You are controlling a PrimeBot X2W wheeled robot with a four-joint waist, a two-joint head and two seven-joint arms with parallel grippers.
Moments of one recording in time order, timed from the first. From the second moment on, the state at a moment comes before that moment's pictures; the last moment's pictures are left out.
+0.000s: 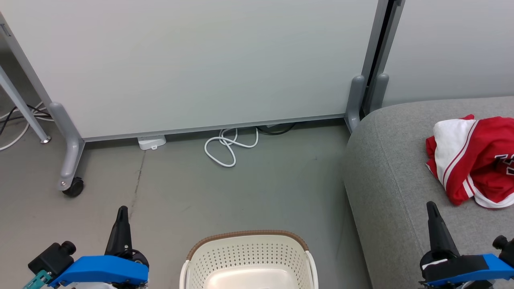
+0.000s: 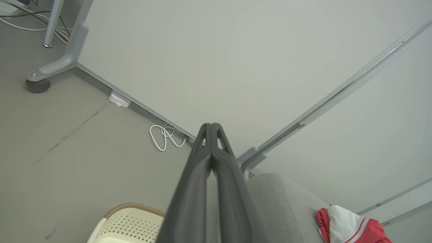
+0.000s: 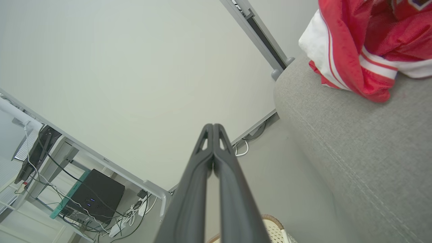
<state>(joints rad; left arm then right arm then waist) -0.02 0.10 -0.03 0.25 -0.83 -0.09 -0.08 0.00 -0.04 -0.09 0.20 0.79 0.13 -0.09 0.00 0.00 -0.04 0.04</state>
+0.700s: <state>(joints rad) -0.04 0.08 0.02 0.25 -1.08 -0.10 -0.02 -0.03 -0.04 -0.10 0.21 1.05 0.13 -0.02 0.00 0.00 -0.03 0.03</state>
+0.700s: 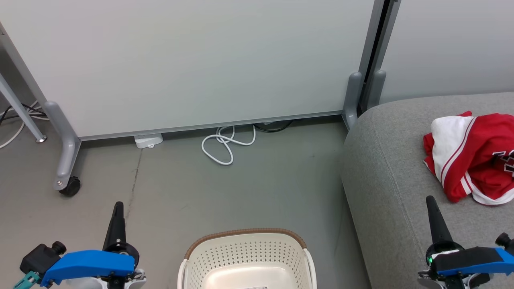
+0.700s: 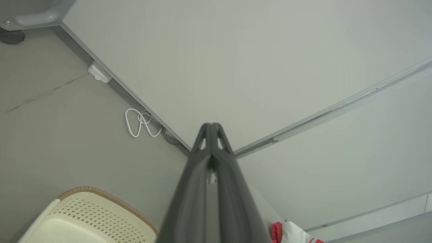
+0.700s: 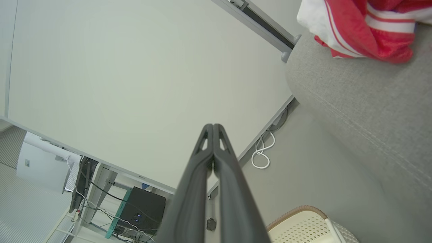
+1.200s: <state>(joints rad) -0.06 0.07 0.05 0.25 -1.23 -0.11 0.02 -0.05 -0.05 -0.10 0.22 1.21 0.13 0.02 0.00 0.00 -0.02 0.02</state>
